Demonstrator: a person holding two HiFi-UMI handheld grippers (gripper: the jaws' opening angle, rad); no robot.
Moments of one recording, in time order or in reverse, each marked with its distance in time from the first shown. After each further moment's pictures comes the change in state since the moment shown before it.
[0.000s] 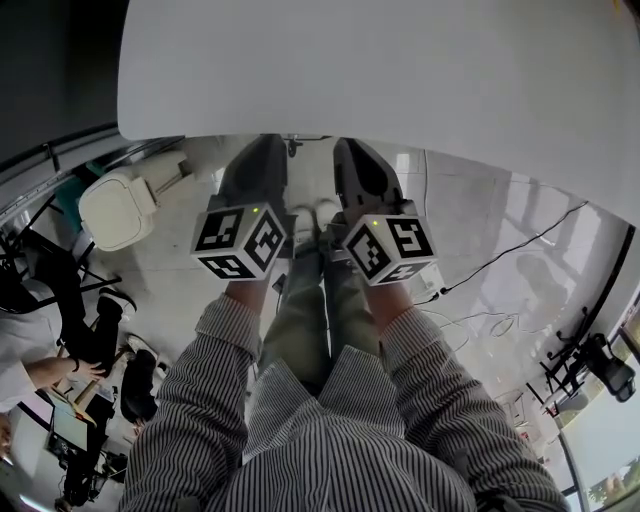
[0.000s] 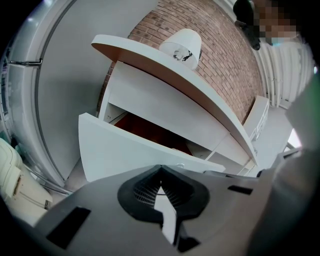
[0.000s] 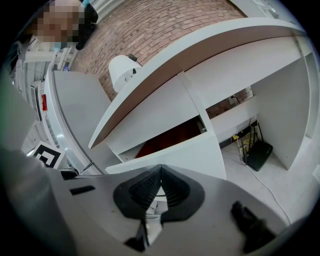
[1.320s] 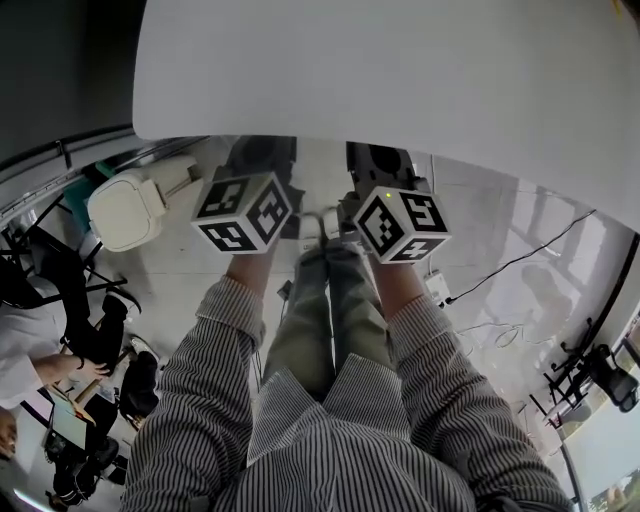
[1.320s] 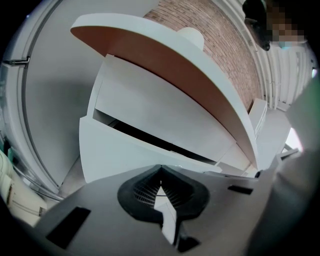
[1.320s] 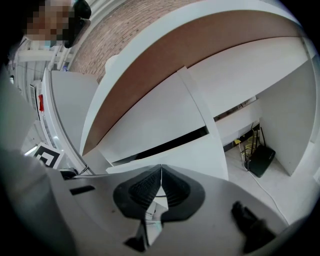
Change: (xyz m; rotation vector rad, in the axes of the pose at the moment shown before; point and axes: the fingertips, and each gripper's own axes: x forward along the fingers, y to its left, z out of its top) left arm 0.024 0.002 0.026 0.006 -0.016 -0.033; right arm 0.025 -0.006 0.025 -0.011 -0.018 -0.003
